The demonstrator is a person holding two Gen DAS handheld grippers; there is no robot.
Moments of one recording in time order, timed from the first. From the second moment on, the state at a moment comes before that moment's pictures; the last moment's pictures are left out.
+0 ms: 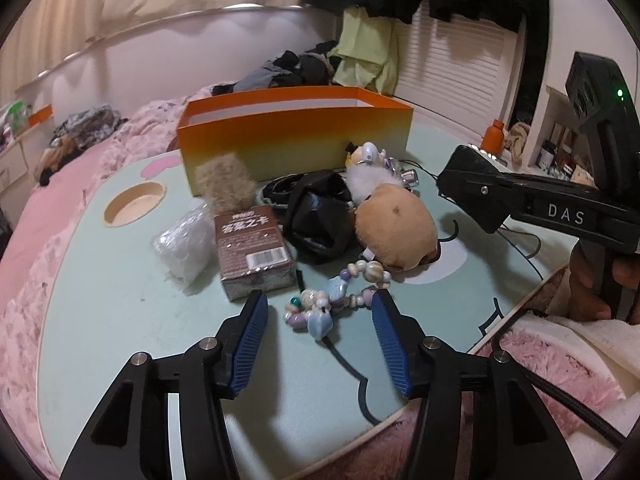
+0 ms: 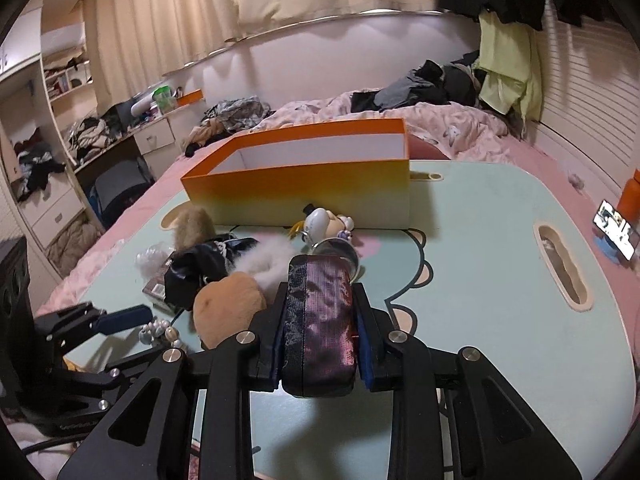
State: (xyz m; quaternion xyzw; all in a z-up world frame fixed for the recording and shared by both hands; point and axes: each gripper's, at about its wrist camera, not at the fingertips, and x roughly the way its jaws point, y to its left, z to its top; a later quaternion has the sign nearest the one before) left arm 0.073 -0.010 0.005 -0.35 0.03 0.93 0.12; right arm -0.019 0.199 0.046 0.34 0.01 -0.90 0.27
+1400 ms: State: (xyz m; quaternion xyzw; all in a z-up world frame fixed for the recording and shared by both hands) left arm -0.034 -0.047 0.101 -0.28 -0.04 0.95 0.10; right arm -0.077 0.186 0.092 0.32 0.01 -0.91 0.28
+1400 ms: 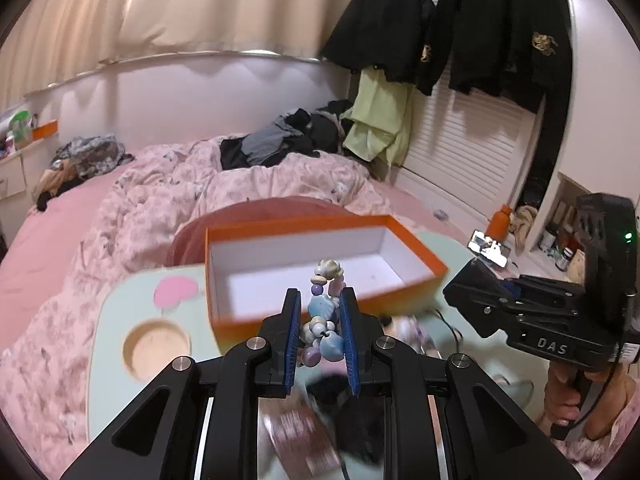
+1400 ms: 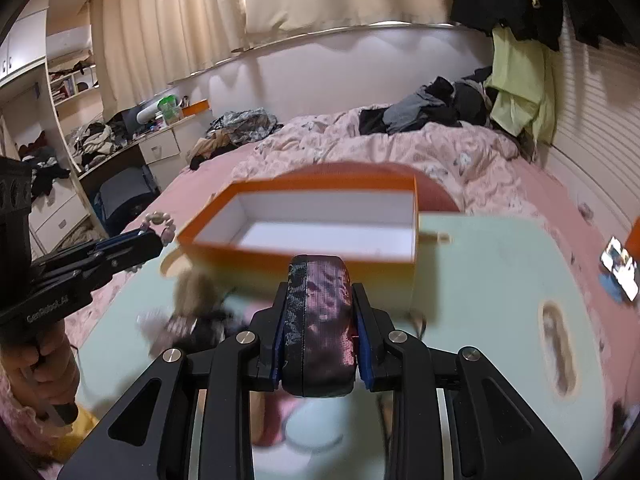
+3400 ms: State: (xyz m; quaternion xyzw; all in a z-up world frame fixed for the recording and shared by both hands) left arm 0.058 -0.029 0.000 -0.39 0.00 0.92 0.01; right arm -0.027 0.216 0.024 0.42 0.03 -0.88 0.21
